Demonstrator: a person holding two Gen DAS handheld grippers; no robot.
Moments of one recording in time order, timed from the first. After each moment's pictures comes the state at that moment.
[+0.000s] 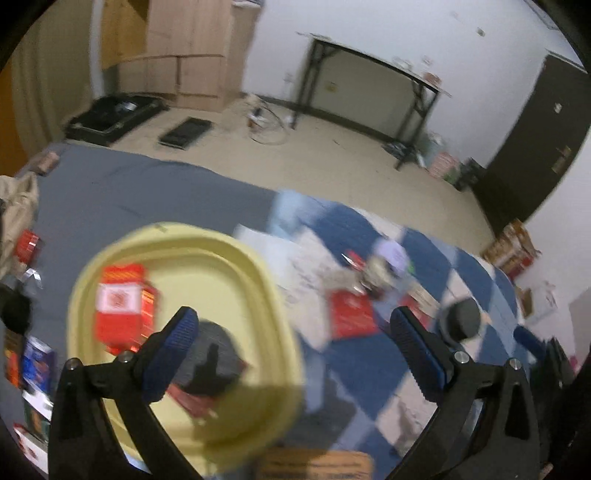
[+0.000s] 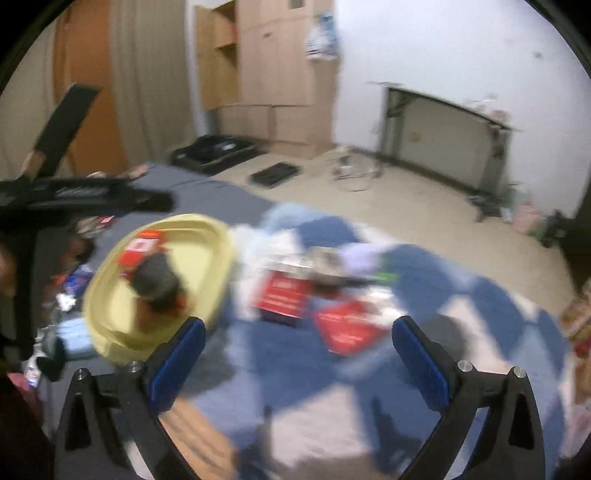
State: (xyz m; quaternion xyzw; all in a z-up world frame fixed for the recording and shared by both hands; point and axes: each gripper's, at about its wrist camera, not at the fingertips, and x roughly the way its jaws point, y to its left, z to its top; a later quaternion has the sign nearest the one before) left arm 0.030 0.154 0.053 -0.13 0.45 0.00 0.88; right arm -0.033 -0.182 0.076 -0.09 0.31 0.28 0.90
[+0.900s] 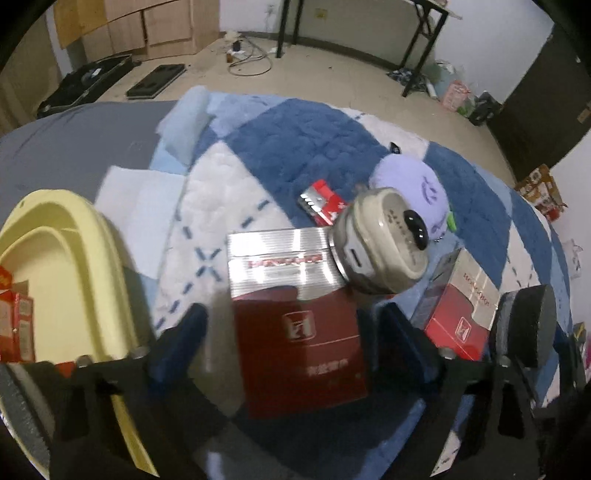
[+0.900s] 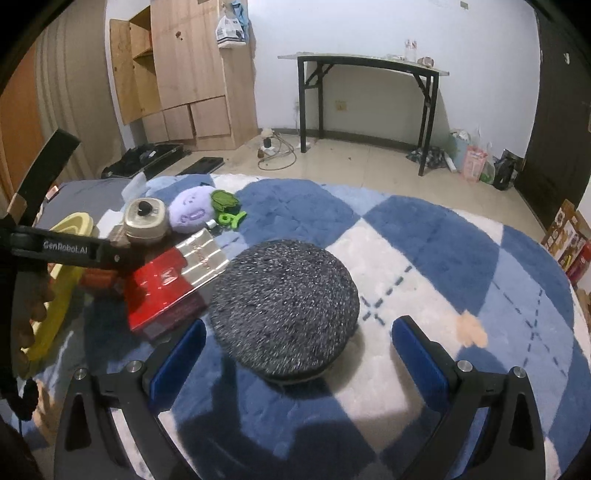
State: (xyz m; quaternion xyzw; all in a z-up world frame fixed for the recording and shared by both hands) left arm 0.139 0.076 -0.071 -0.08 0.55 0.00 0.83; right arm 0.082 -0.232 -0.051 -0.03 0.35 0.18 0.92
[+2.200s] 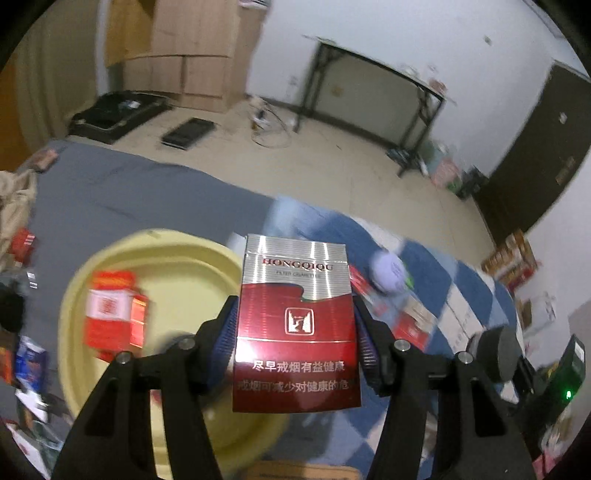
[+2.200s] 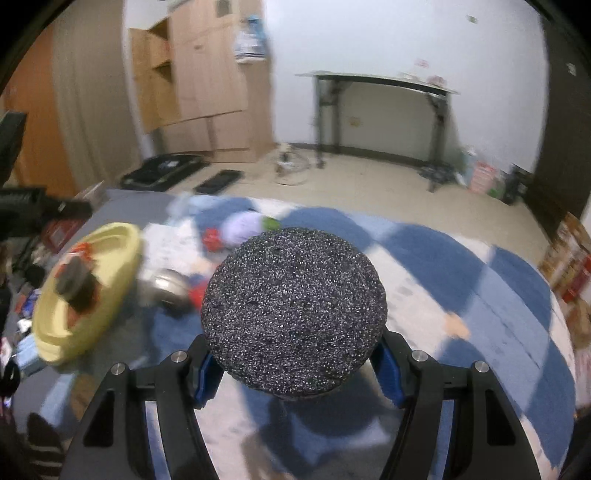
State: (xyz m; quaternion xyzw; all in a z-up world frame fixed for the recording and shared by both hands) left arm 0.046 0.182 0.063 -0.14 0.43 0.03 0.89; right arm 0.022 -0.224 0.004 -0.03 0.32 0.23 0.92
